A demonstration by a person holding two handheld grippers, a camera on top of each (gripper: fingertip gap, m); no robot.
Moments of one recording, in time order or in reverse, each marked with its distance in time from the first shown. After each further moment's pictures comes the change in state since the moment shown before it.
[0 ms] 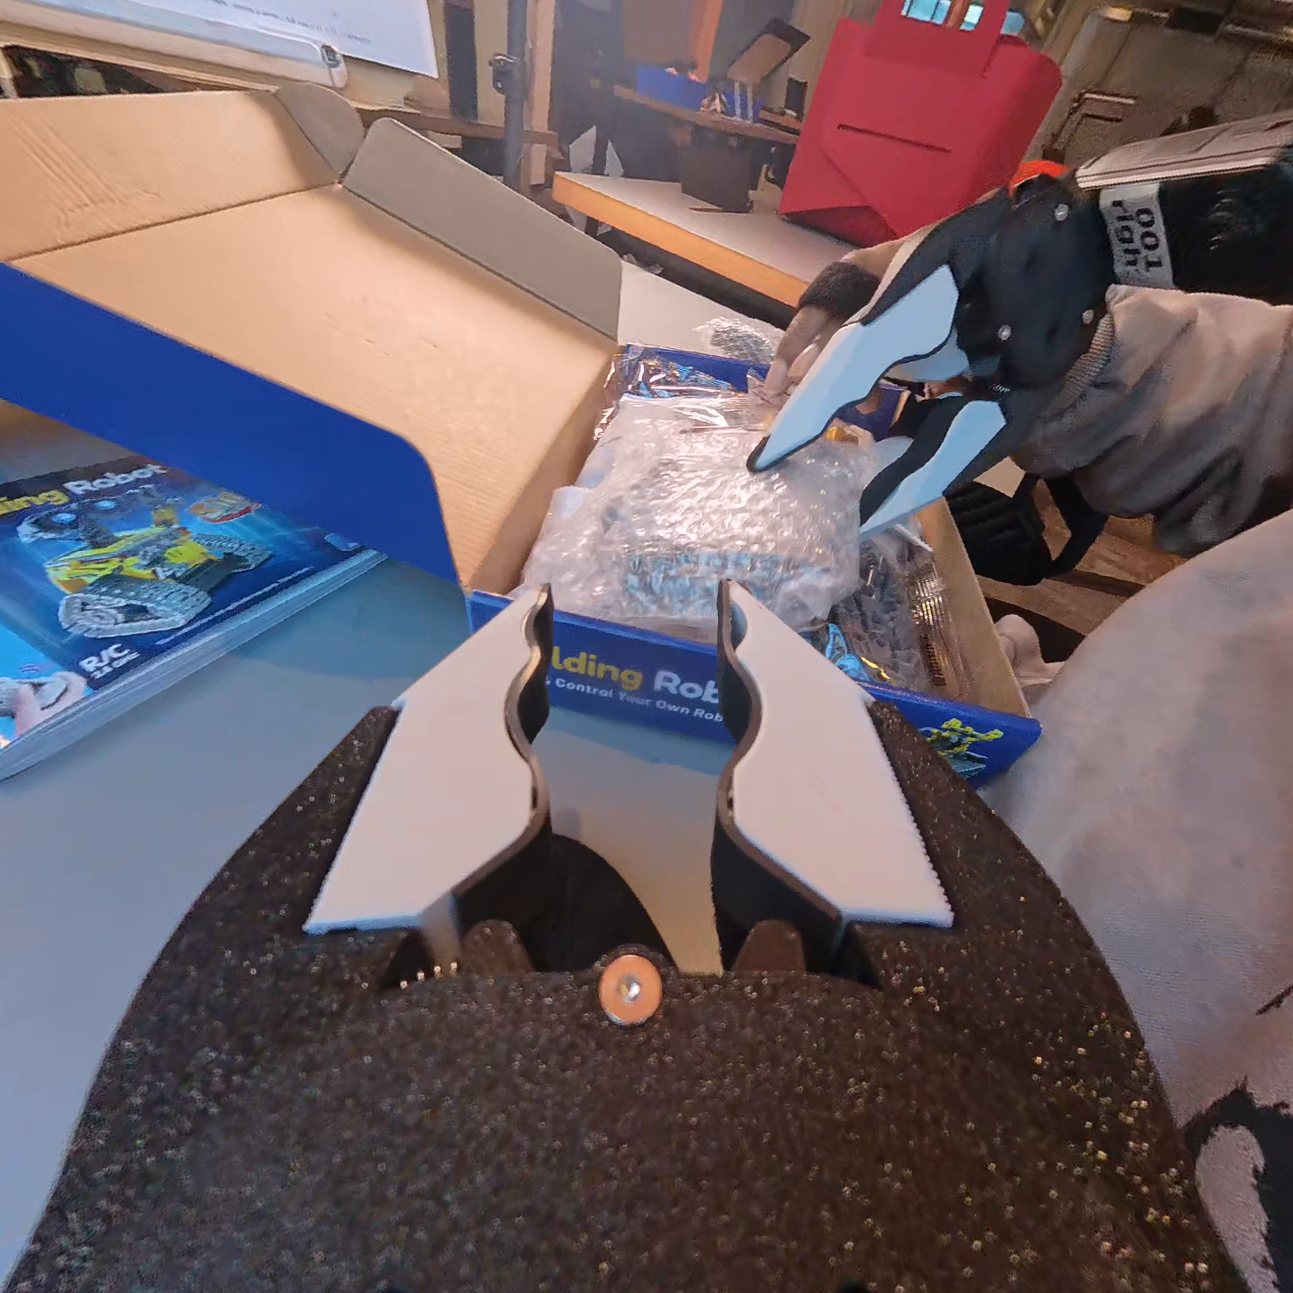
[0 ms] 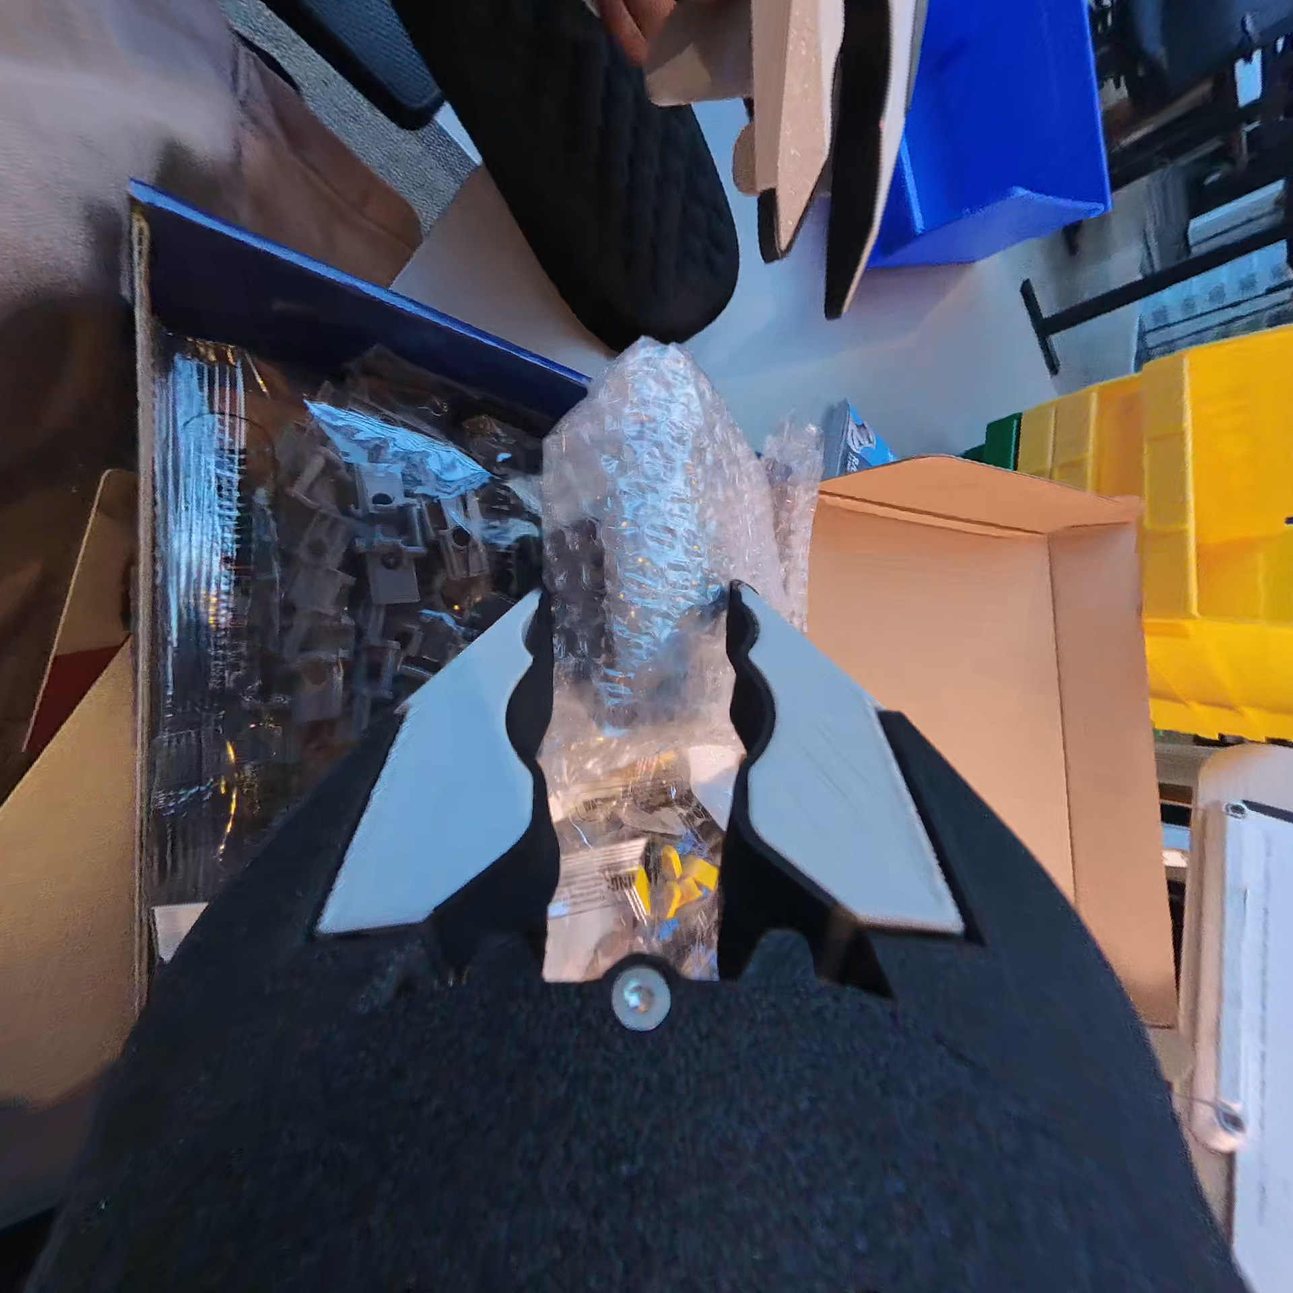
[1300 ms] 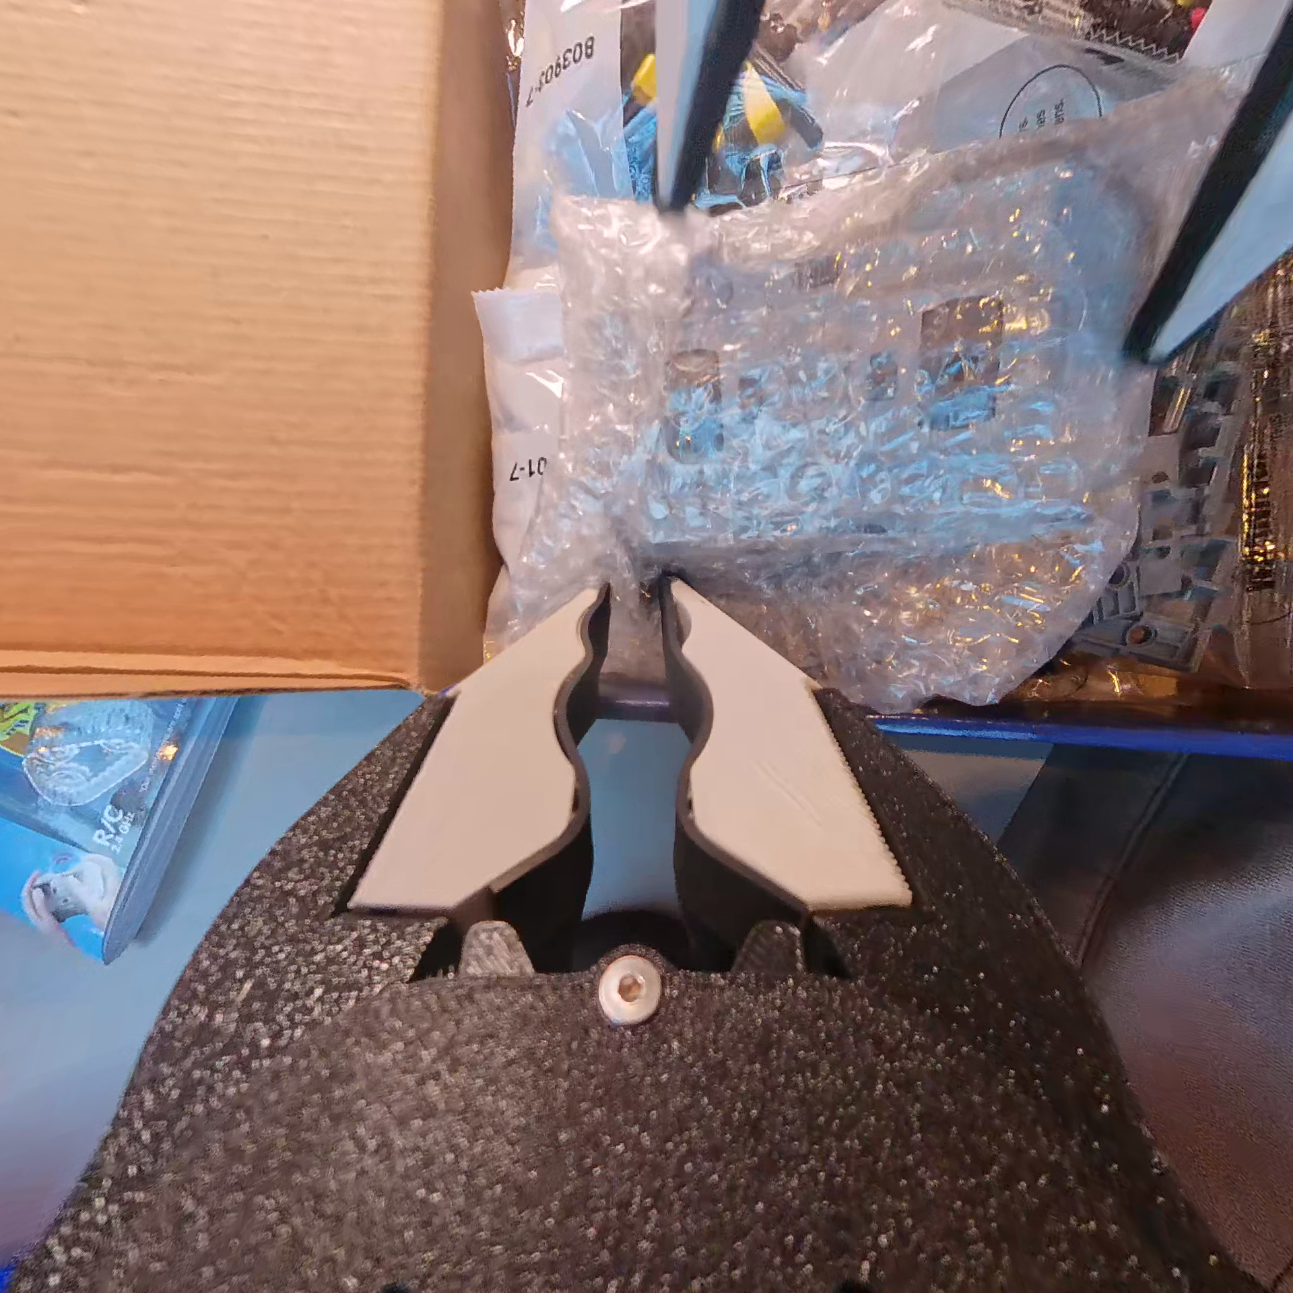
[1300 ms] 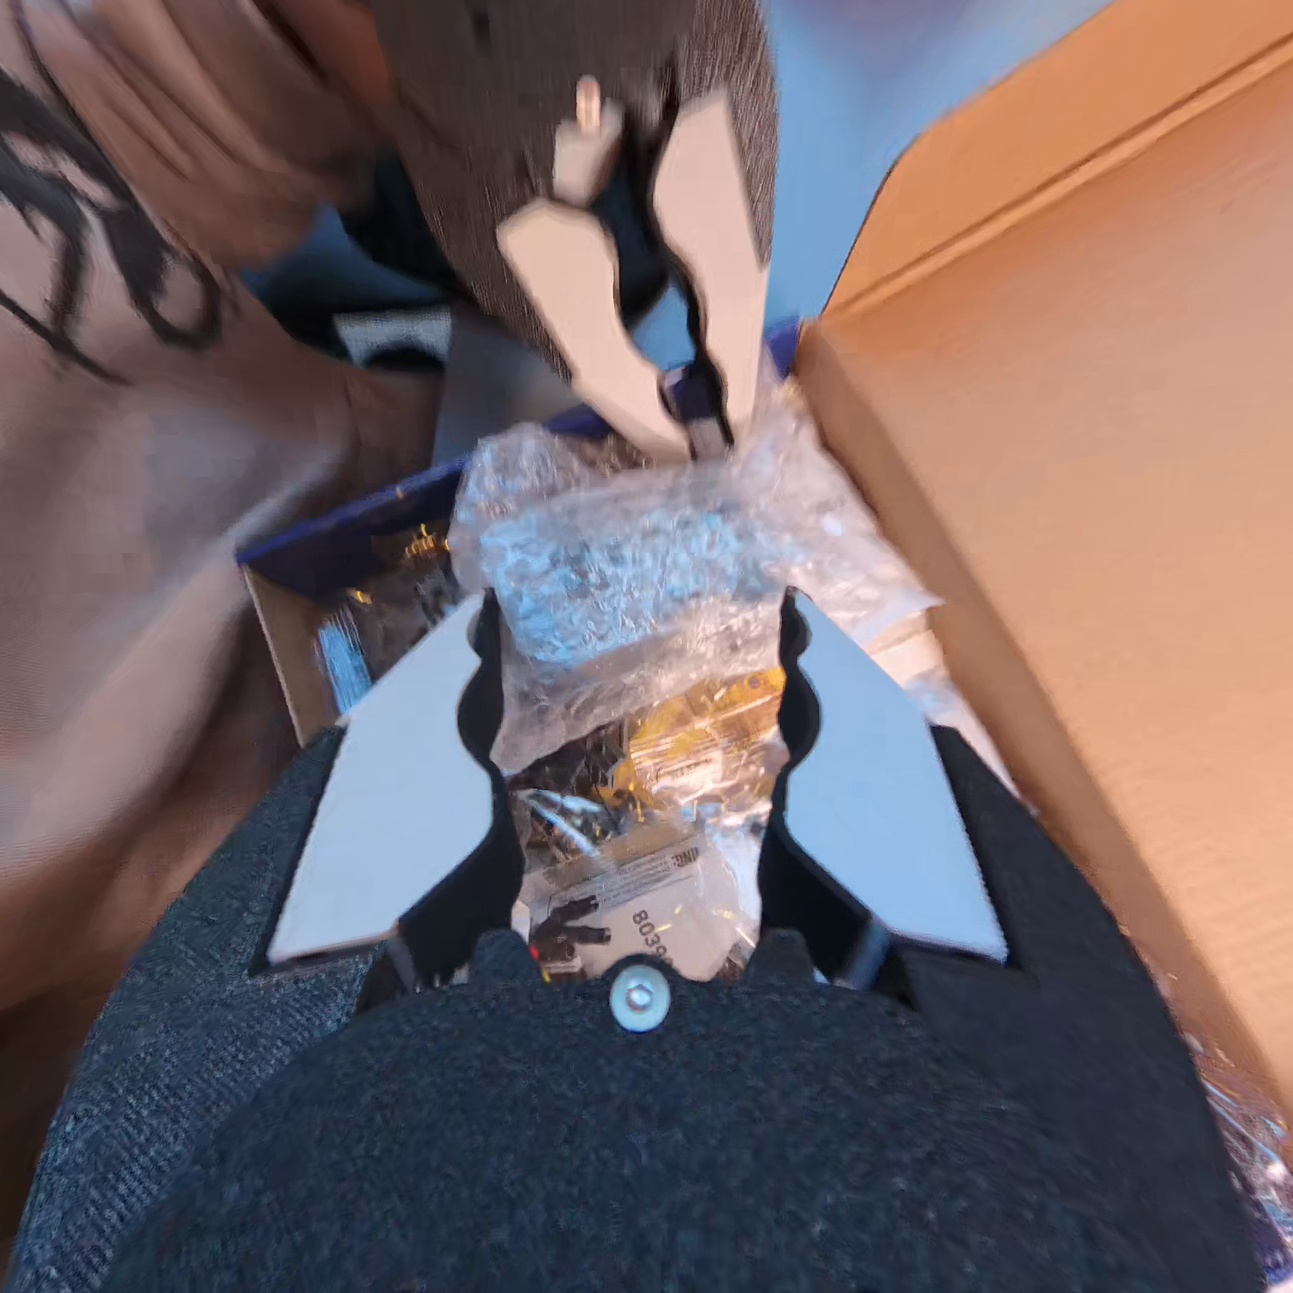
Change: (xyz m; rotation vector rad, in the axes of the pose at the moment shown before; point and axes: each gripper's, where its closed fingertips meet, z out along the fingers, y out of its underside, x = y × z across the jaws) left arm -0.013 0.056 0.083 -0.702 -0.066 0.313; right arm 0.011 0.020 -0.006 -0.039 -0.357 0.765
